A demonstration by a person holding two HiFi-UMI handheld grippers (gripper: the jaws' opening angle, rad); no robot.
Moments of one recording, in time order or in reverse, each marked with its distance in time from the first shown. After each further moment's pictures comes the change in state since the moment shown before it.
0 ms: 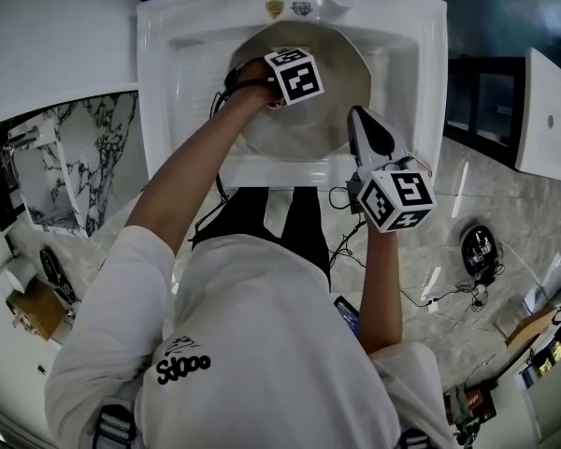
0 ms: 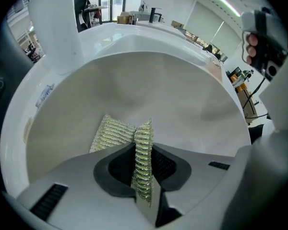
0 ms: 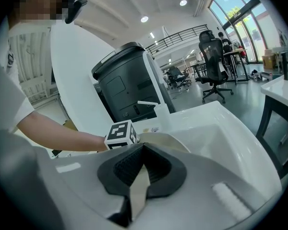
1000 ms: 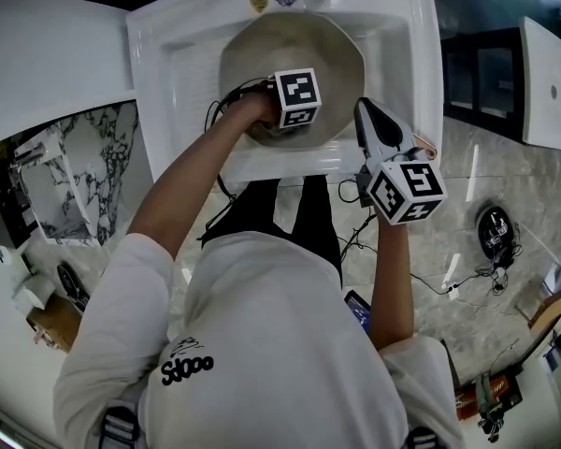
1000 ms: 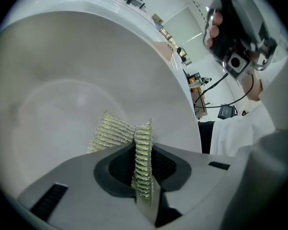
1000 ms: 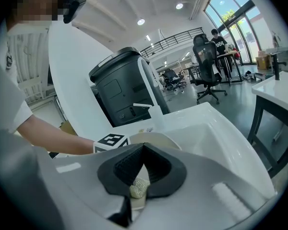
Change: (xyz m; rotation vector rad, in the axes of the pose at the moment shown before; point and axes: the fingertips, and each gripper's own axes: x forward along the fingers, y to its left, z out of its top) left arm 0.011 -0.128 -0.026 0.116 0.132 -0.510; right arm -0.024 -0.012 -0.003 0.022 -0.025 -0.046
